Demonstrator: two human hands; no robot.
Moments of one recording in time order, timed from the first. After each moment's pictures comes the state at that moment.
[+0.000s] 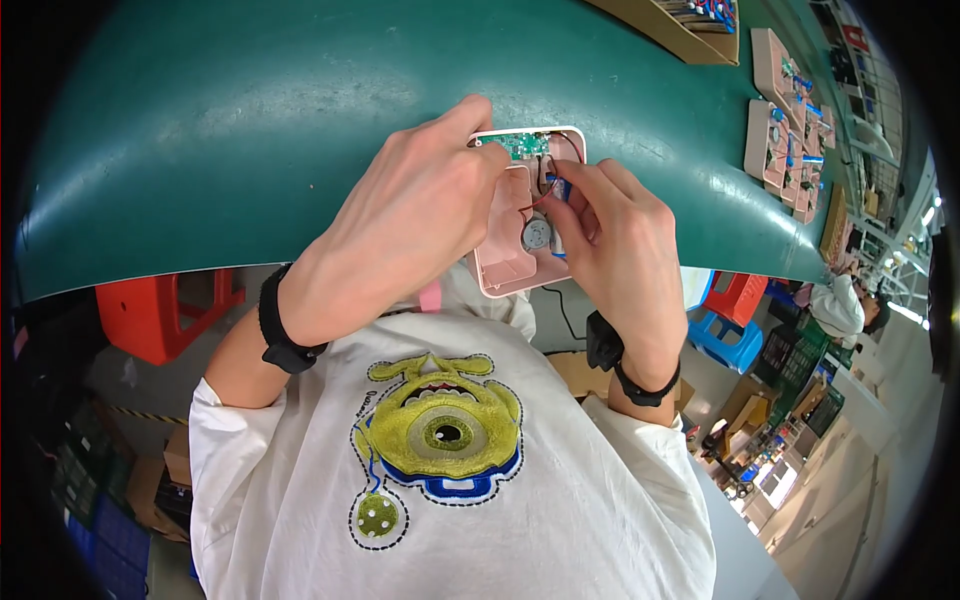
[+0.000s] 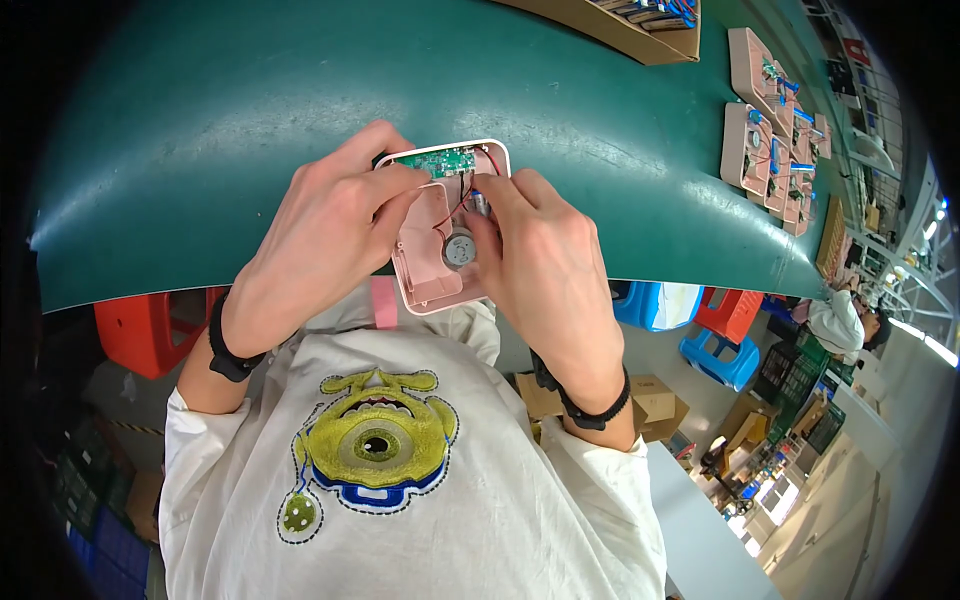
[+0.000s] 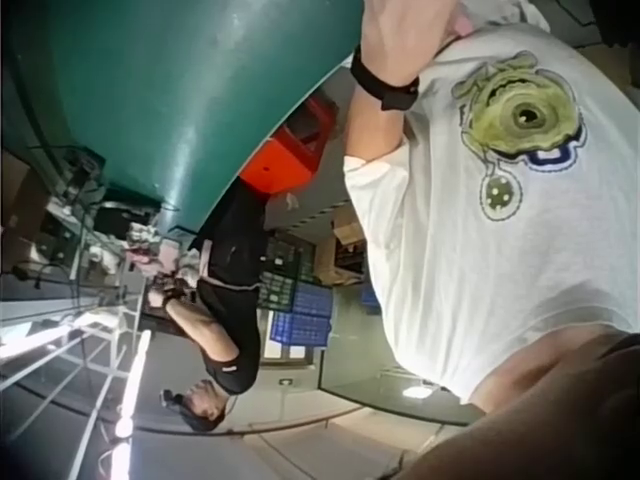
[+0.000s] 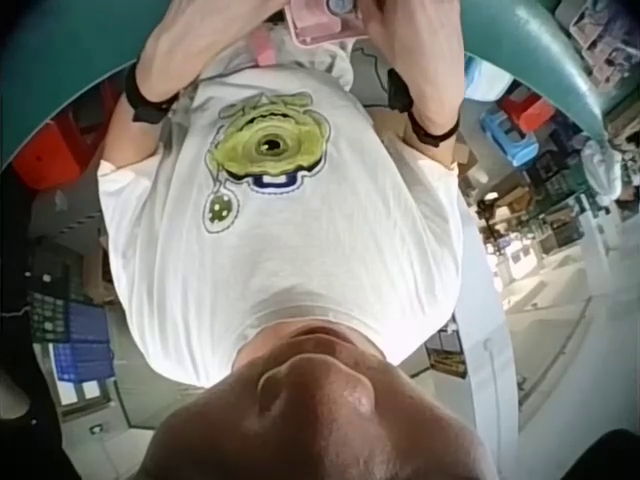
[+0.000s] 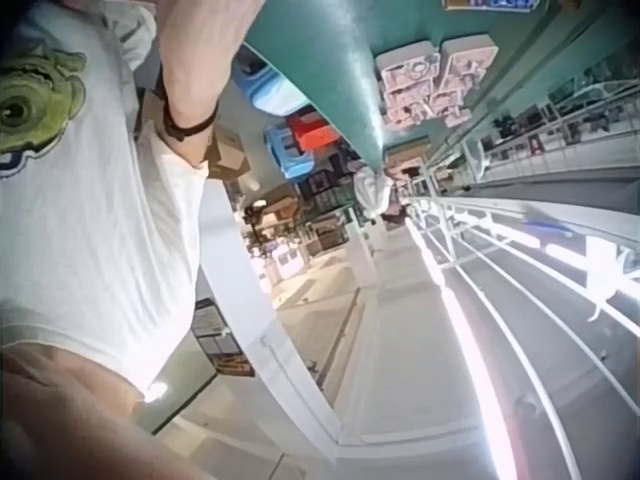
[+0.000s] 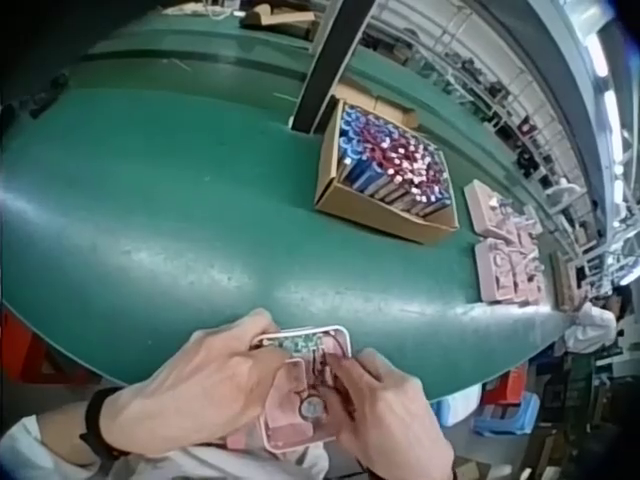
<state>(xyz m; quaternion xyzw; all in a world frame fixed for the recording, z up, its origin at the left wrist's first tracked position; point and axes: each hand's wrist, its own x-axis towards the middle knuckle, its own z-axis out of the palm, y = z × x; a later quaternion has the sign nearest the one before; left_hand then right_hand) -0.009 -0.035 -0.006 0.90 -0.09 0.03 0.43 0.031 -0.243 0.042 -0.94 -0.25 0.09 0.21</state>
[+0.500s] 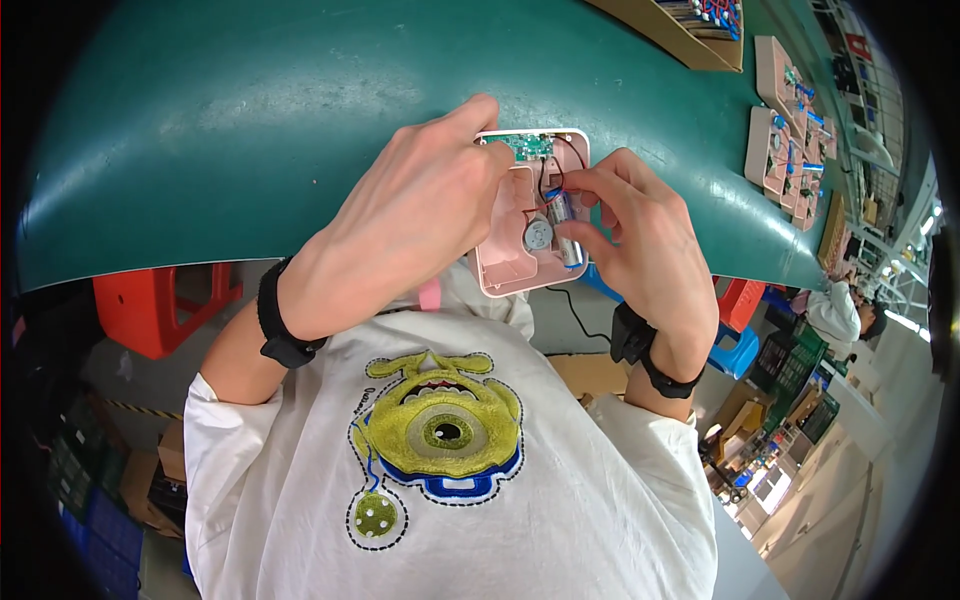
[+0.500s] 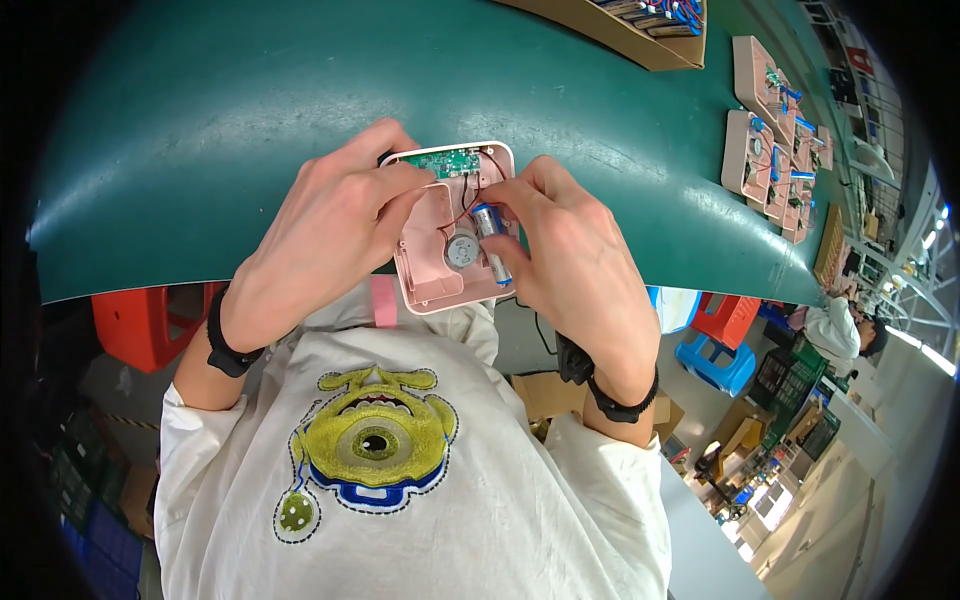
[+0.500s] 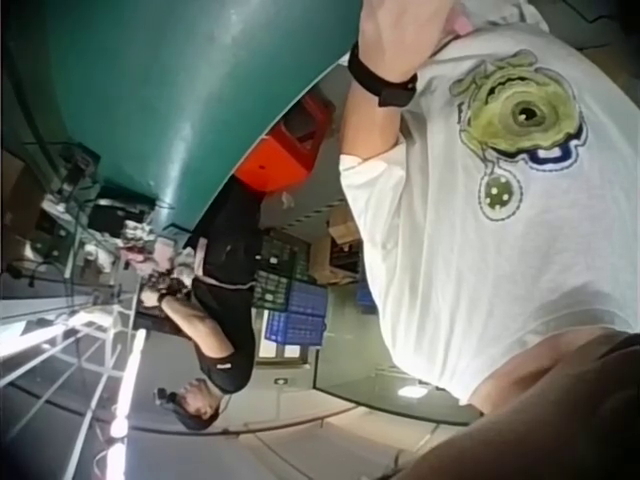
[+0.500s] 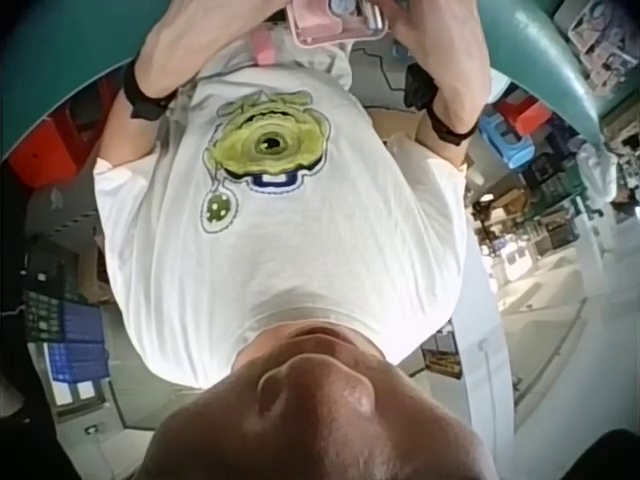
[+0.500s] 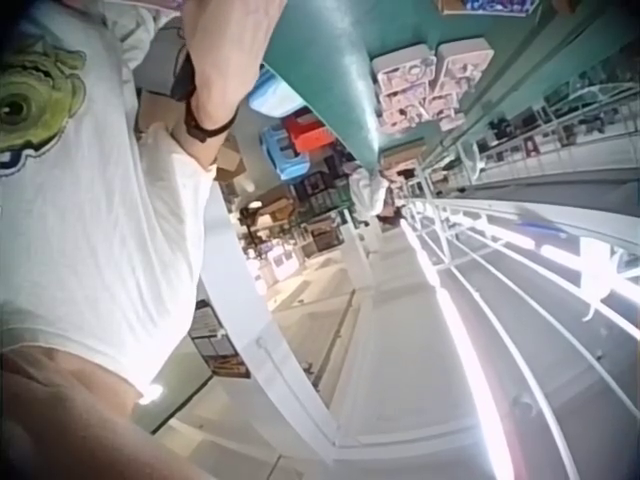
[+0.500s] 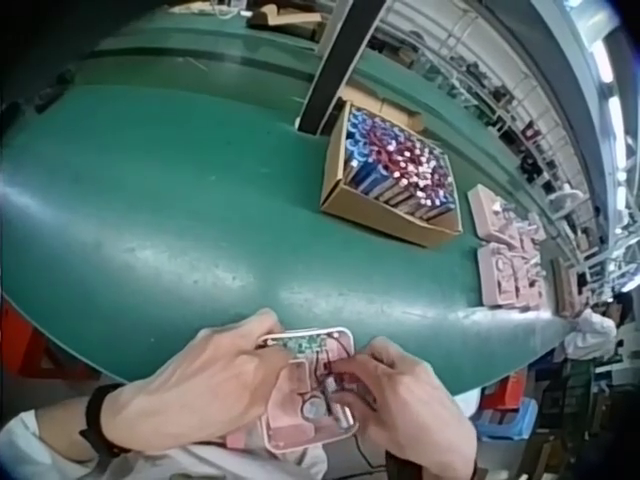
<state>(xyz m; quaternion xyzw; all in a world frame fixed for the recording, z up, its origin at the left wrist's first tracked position) -0.009 -0.033 -0.006 0.90 -0.09 0.02 0.42 0.053 -0.257 0.061 -0.91 -0.32 0.19 0.19</state>
